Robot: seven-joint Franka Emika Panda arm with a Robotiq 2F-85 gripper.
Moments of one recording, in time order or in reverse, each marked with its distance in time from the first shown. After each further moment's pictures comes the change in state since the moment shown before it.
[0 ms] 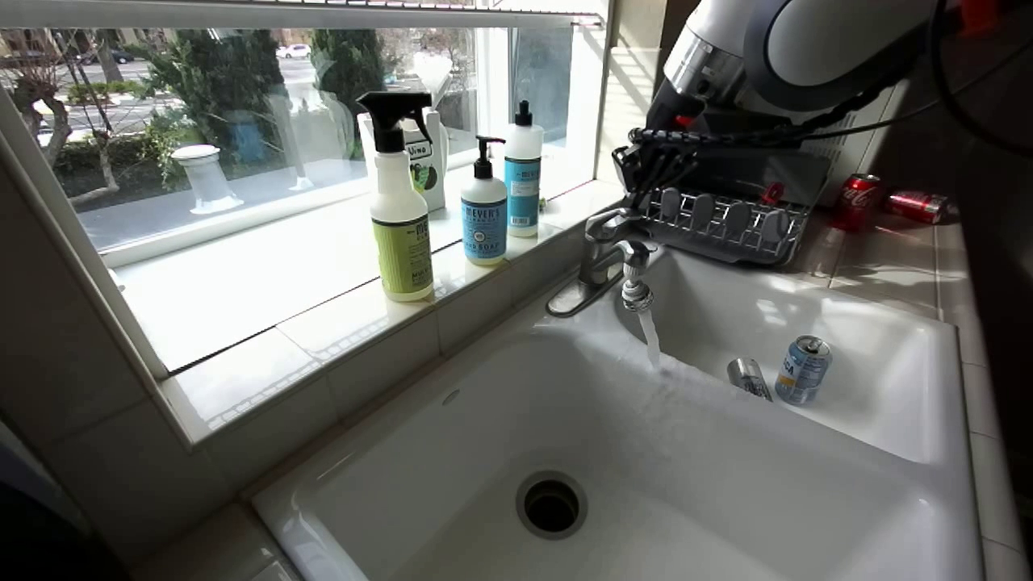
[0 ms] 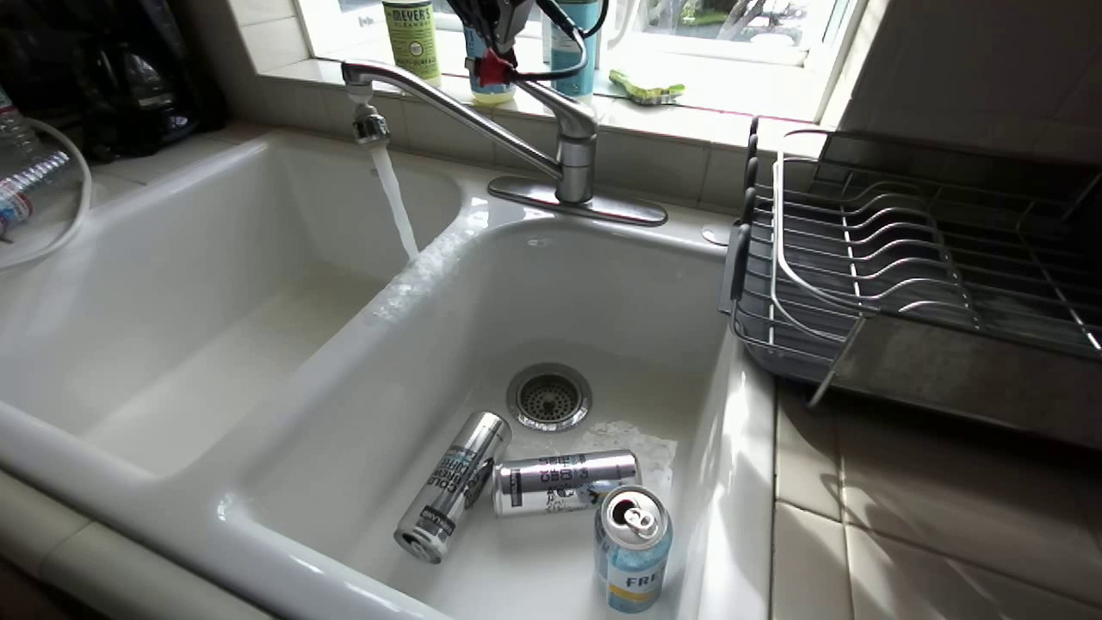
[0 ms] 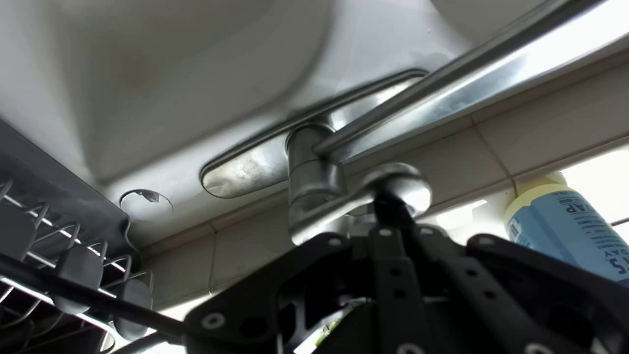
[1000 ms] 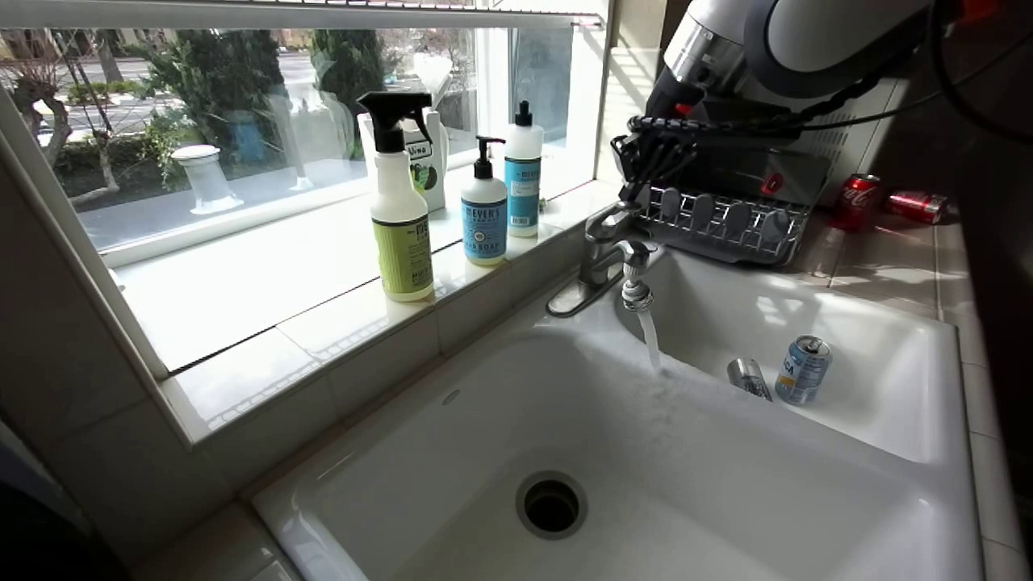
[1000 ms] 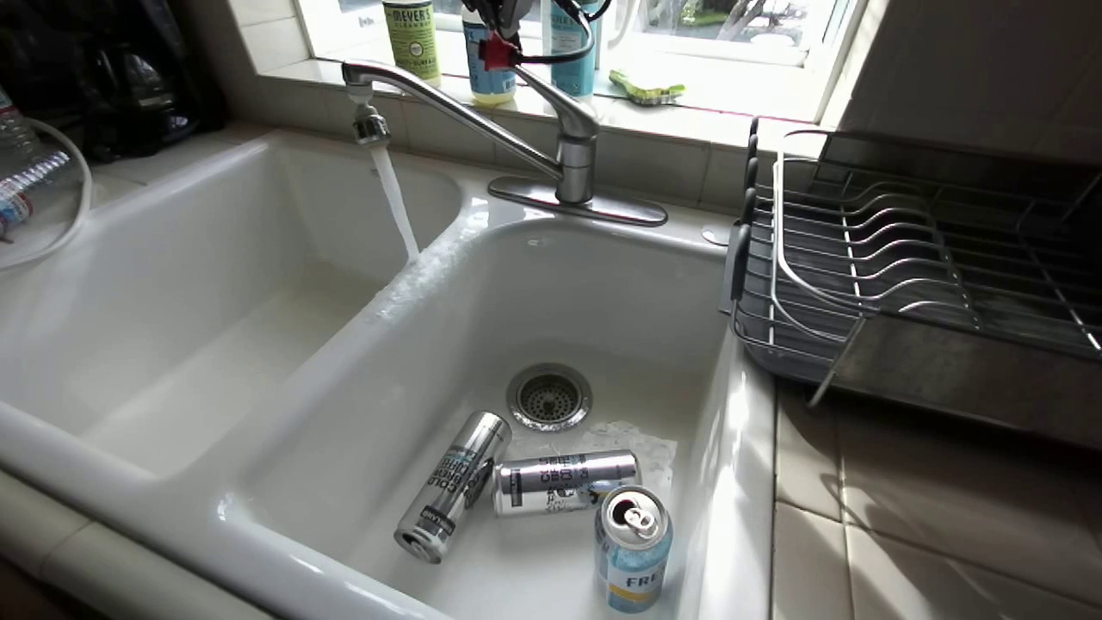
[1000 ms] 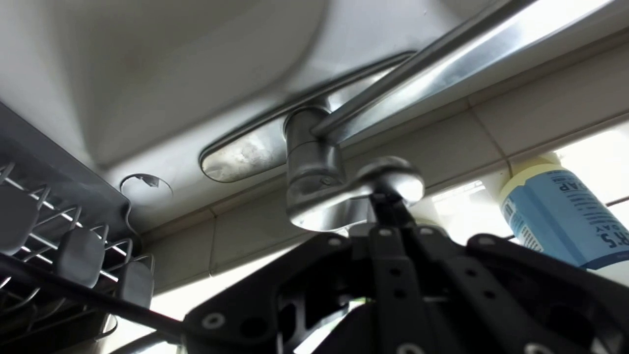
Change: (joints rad) arm -0.006 0.000 0.003 0.025 0.000 -0.007 0.000
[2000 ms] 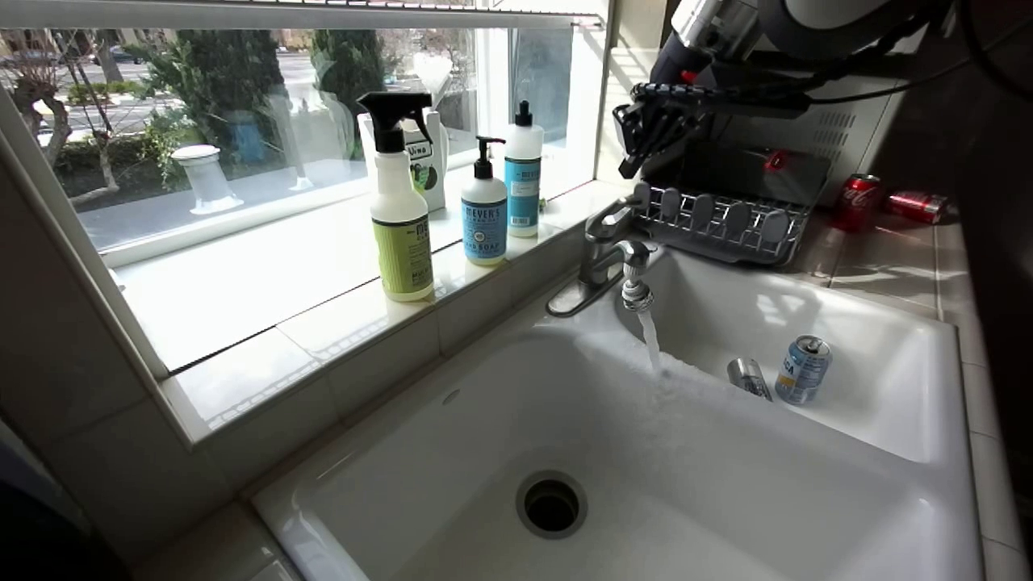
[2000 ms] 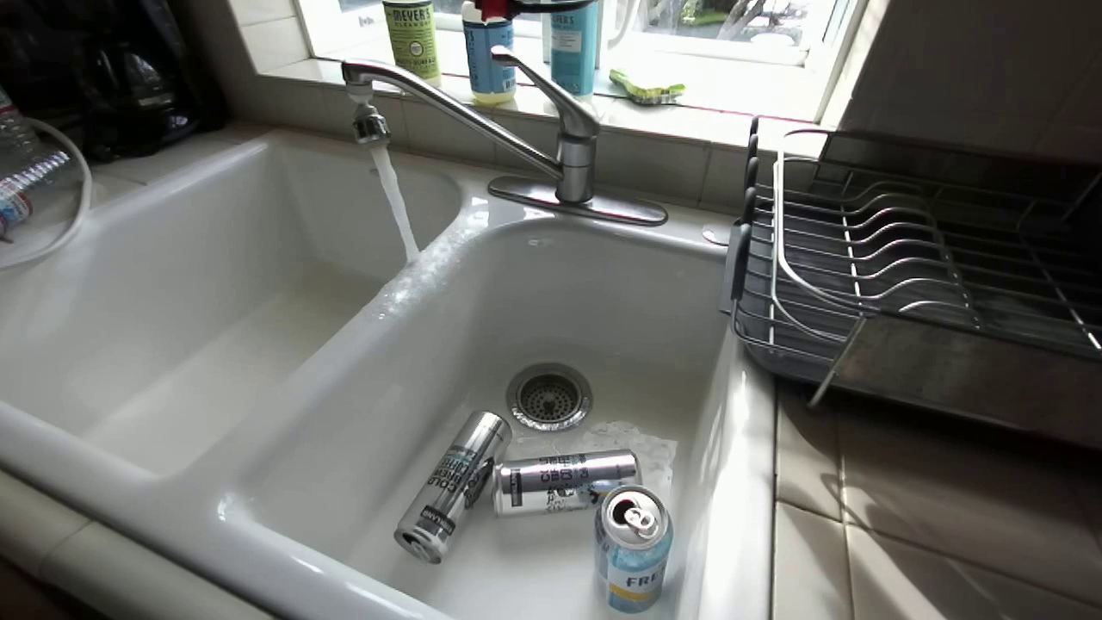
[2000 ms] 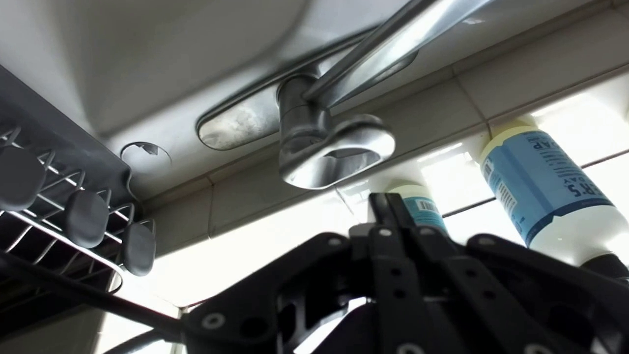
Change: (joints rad) arm -0.006 -0.026 0.005 0.040 0.002 -0.022 -0.001
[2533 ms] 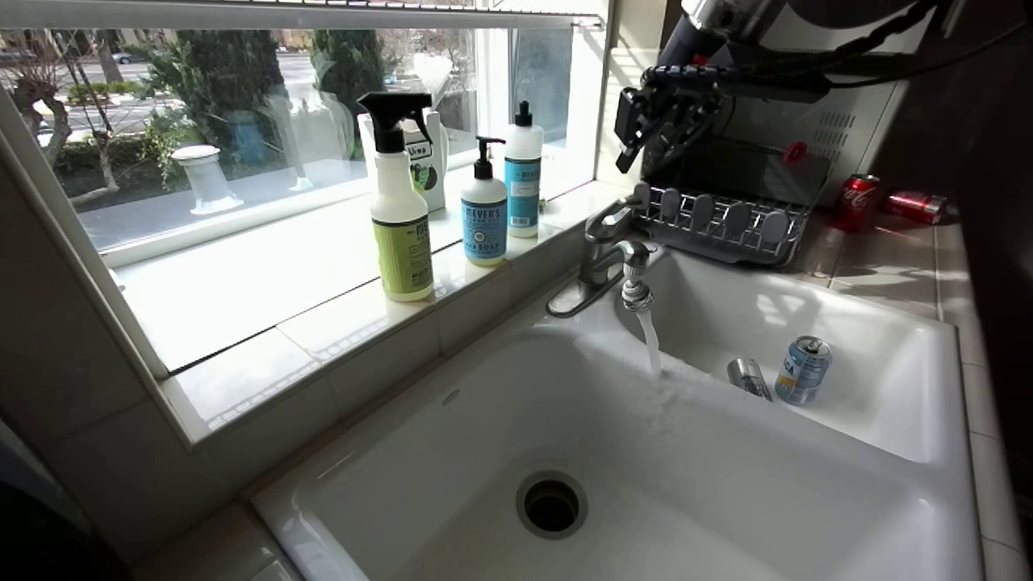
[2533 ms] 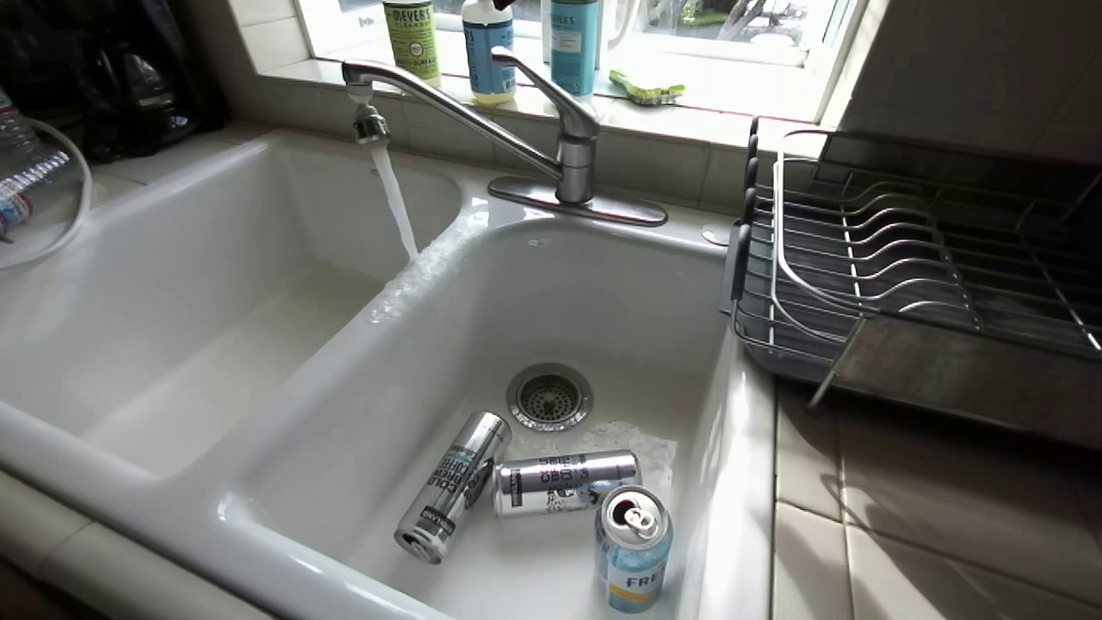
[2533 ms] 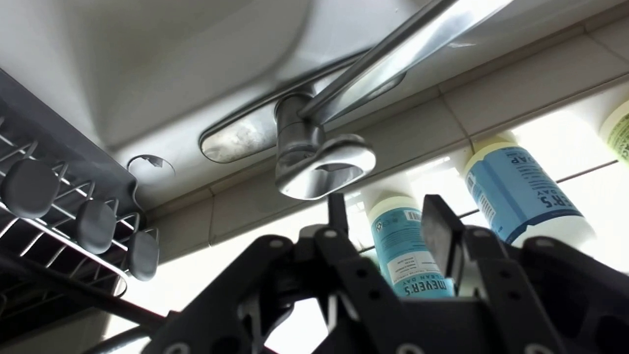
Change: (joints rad) arm 0.000 -0.042 0.017 0.003 0.016 -0.077 0.000
